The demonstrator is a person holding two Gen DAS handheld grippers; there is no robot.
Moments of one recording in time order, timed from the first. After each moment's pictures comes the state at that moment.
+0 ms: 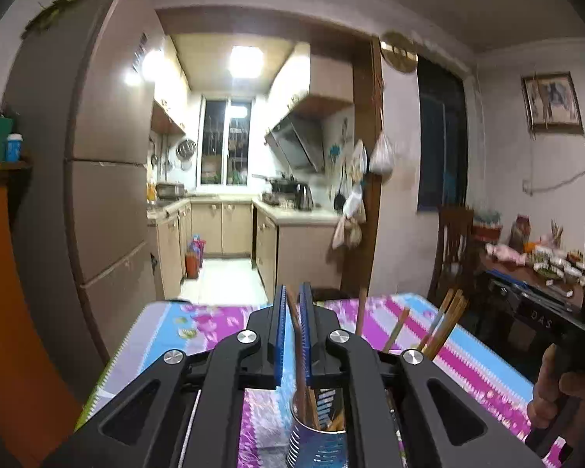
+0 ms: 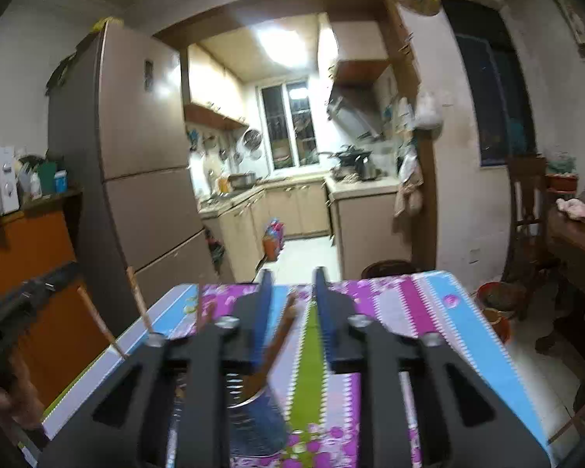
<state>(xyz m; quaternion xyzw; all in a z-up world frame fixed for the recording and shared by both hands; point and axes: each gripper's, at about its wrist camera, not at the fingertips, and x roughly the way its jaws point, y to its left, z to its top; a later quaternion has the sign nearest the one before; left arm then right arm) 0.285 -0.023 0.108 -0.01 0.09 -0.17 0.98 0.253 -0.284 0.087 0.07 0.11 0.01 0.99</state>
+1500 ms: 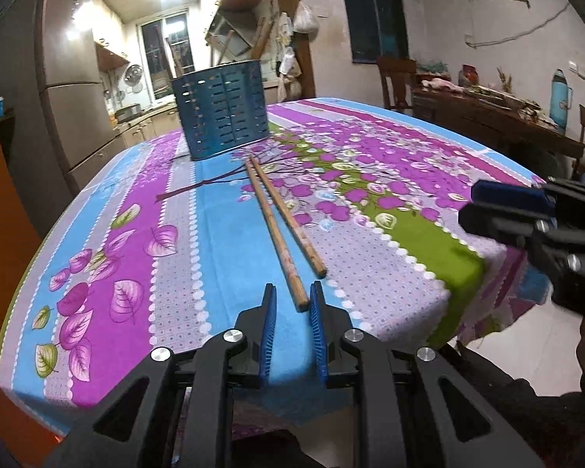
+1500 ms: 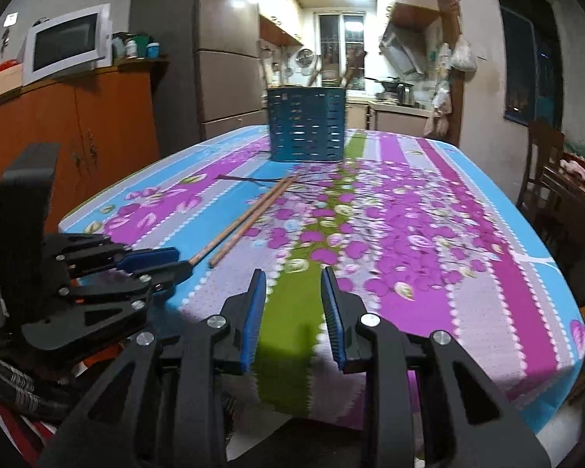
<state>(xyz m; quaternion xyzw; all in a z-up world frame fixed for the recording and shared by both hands) -0.003 -0.065 -0.113 0.14 0.29 -0.22 0.92 -0.050 -0.208 -0.088 -0.02 0.26 0.10 0.96</state>
